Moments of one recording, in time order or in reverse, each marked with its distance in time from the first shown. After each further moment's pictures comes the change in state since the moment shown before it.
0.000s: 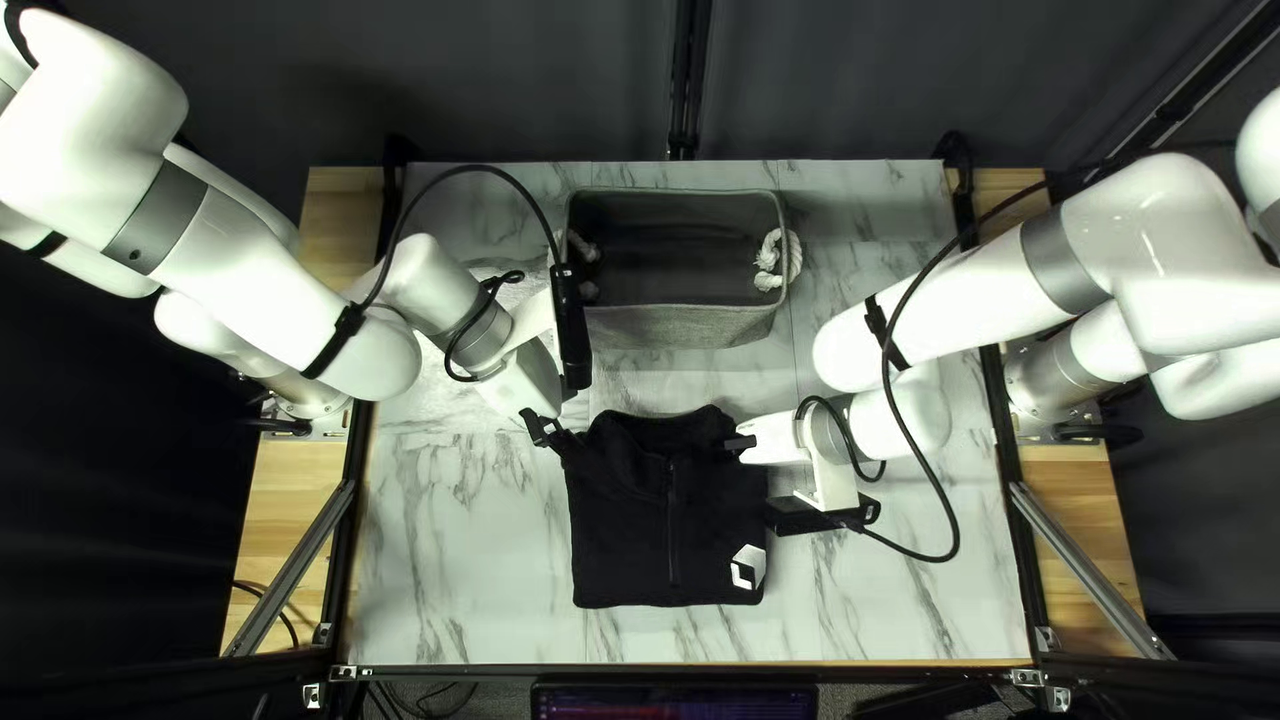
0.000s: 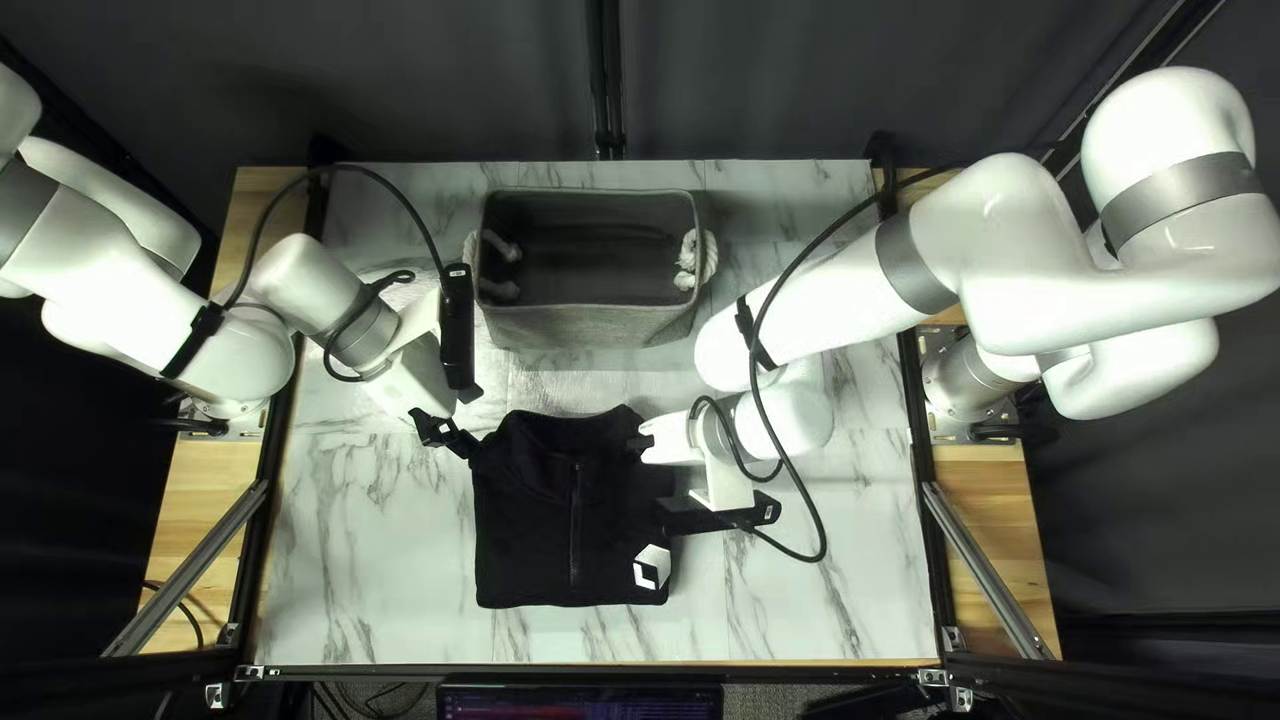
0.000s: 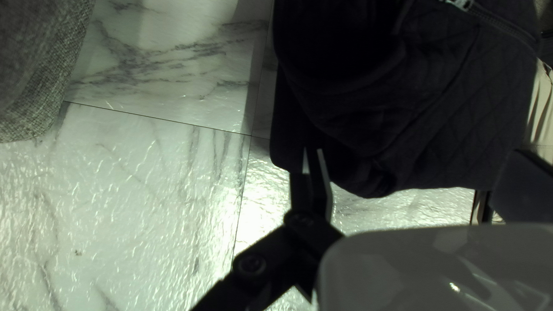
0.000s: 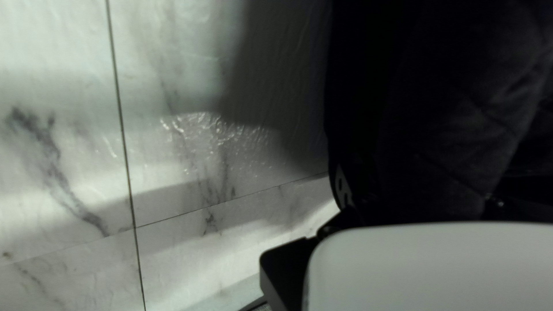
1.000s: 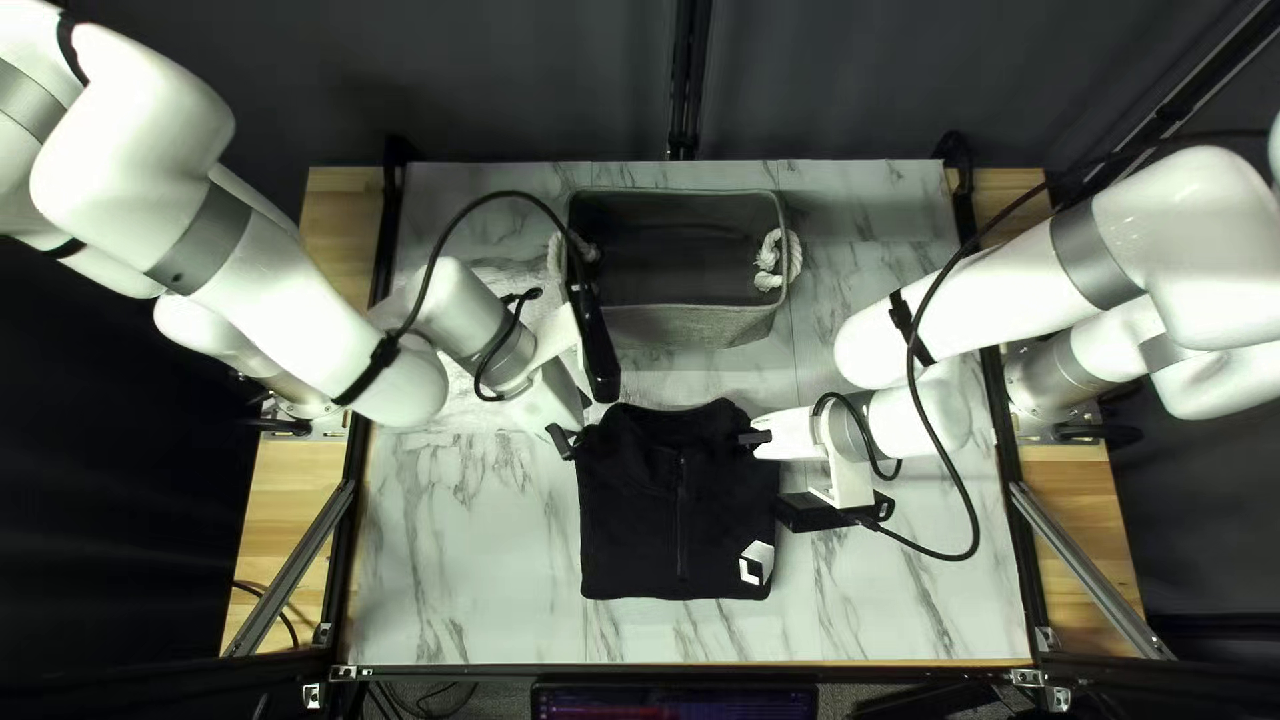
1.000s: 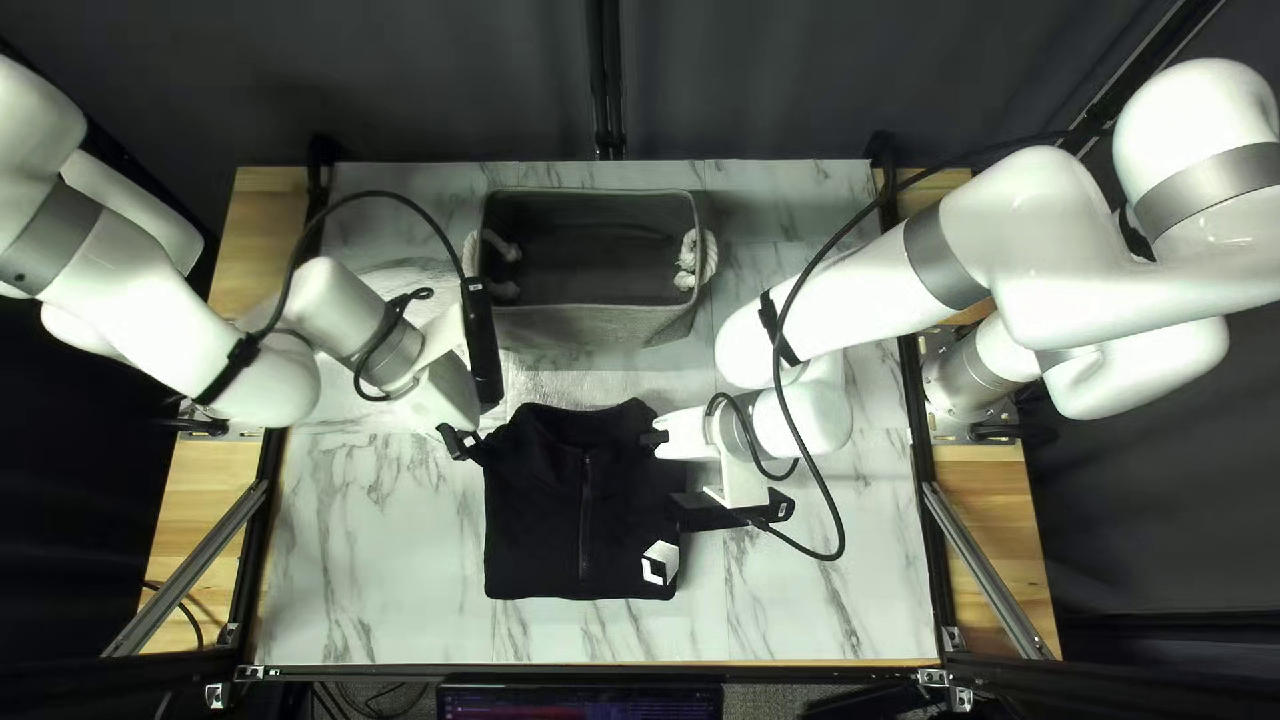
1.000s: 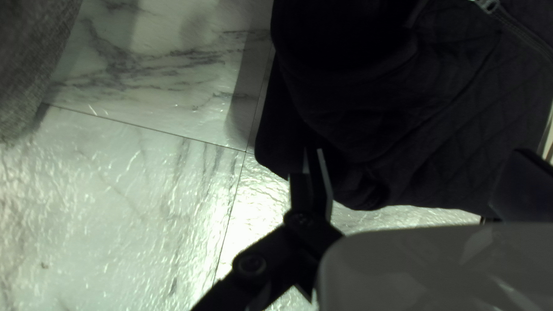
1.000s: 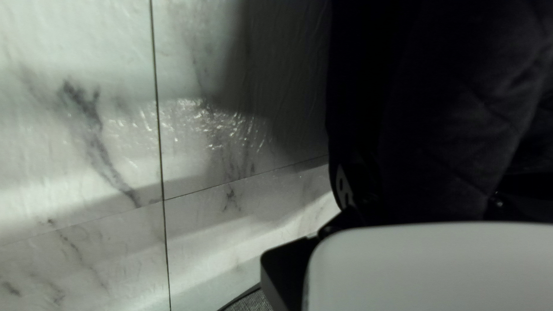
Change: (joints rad) left arm -0.151 0.211 -0.090 -0.288 -0.213 0.045; right arm -0.005 -0.048 0.042 0.029 0.009 -0.033
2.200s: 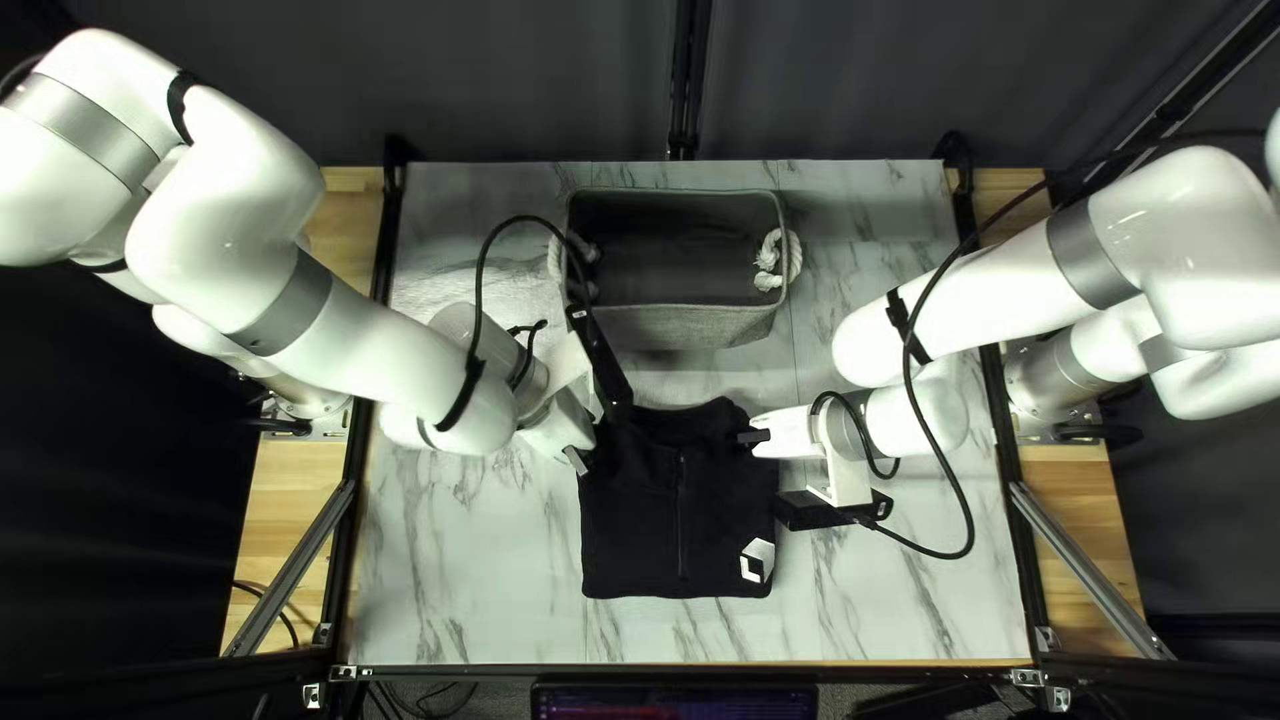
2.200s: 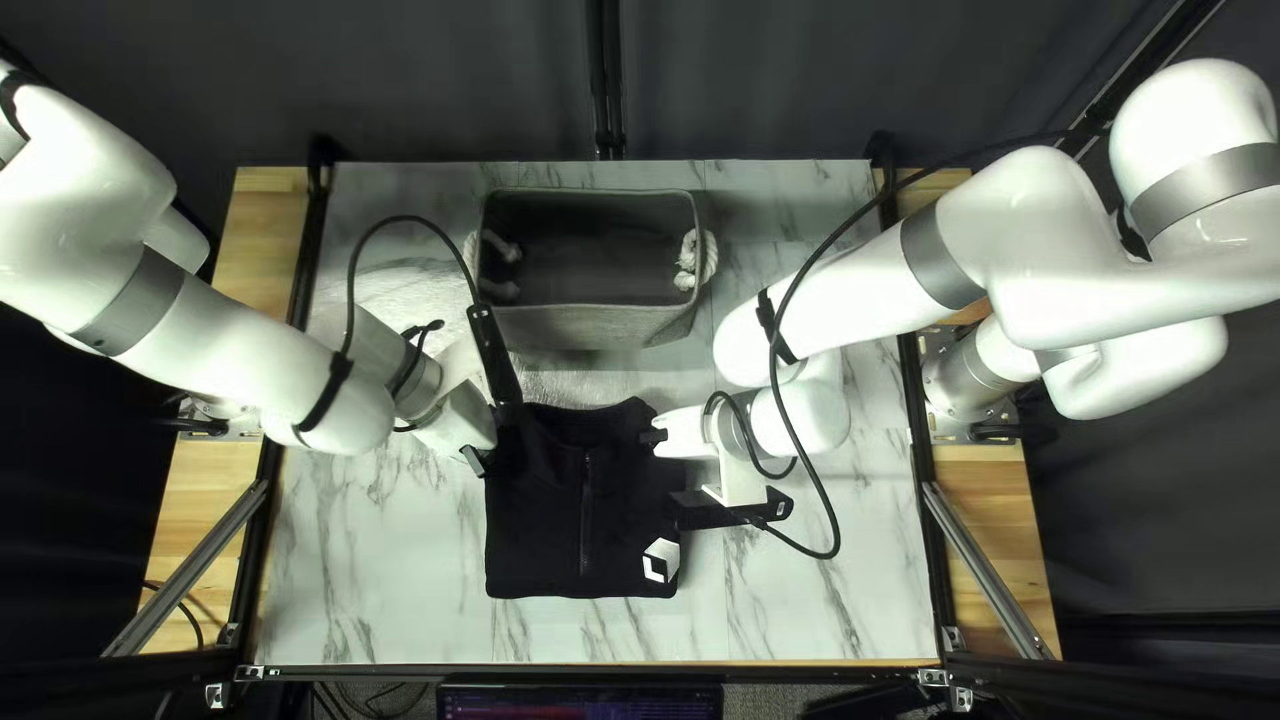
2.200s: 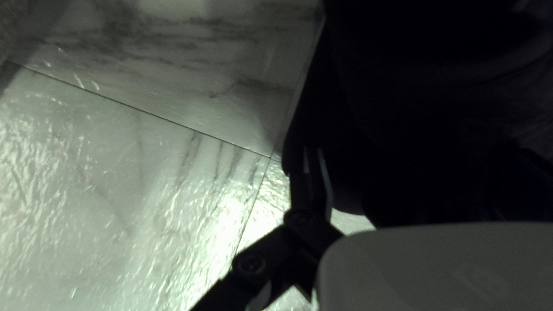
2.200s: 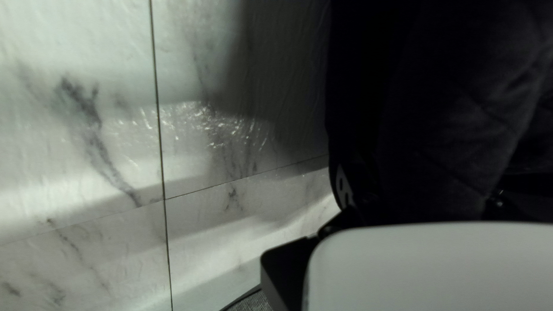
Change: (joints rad) left arm 0.024 0.283 -0.248 -0.707 -0.006 0.741; right arm -0.002 0.003 0.003 -0.011 0.004 0.013
